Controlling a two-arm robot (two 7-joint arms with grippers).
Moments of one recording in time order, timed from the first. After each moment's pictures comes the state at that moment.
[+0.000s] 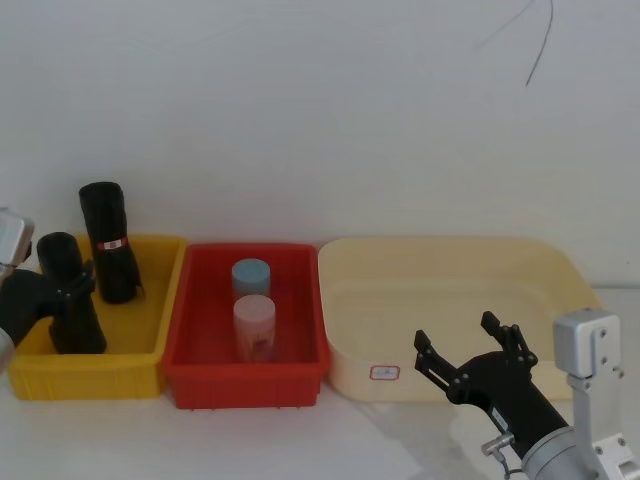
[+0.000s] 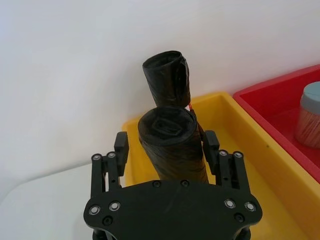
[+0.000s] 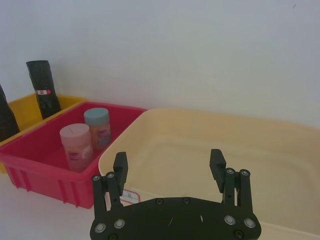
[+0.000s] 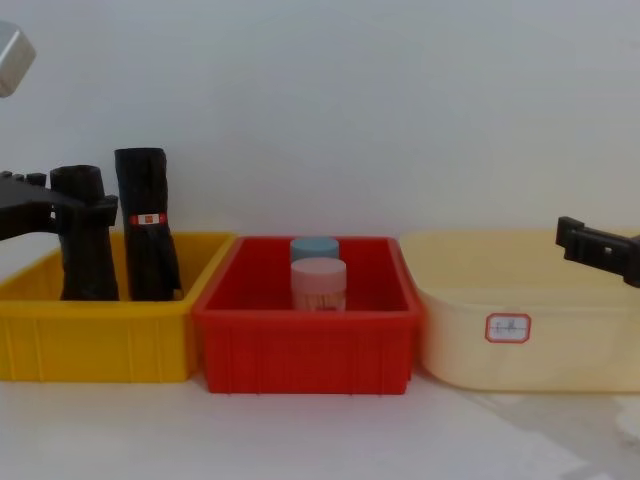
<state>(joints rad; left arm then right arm) -0.44 0.38 0.29 -1.35 -0.20 0.11 -0.07 -0.01 0.34 -0.23 -1.77 0.29 0.03 0.07</state>
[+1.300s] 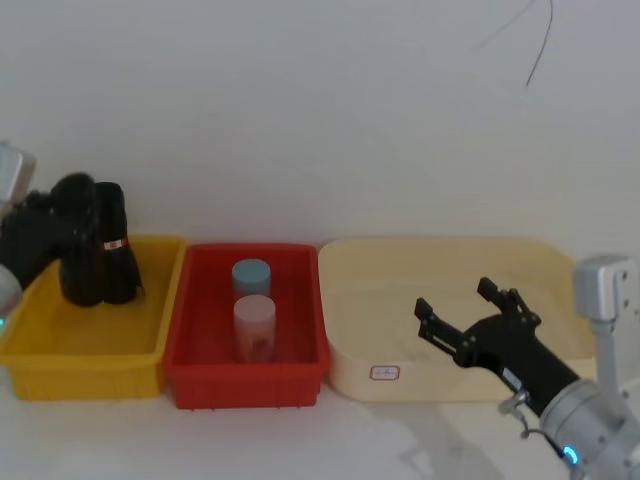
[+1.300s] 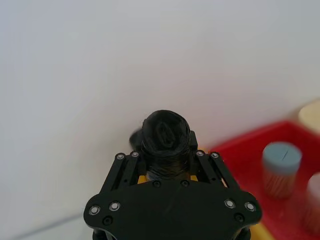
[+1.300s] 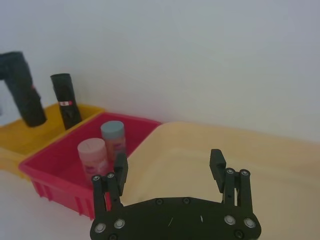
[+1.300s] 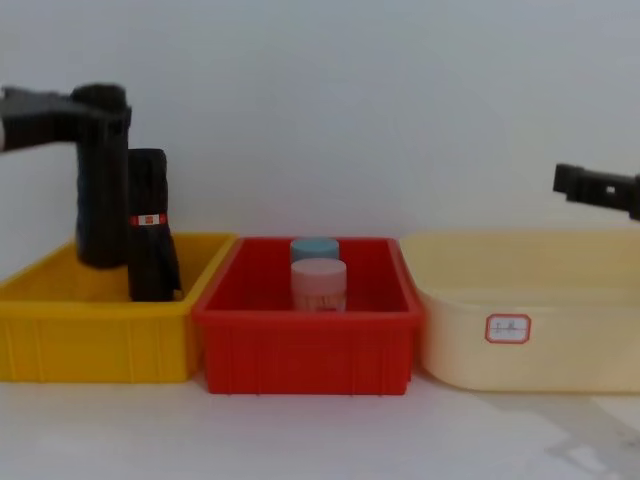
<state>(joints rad) -0.51 0.37 0.27 -1.43 -0.23 0.14 -0.16 0.06 0.39 -0.19 -1.80 0.39 0.16 0.18</state>
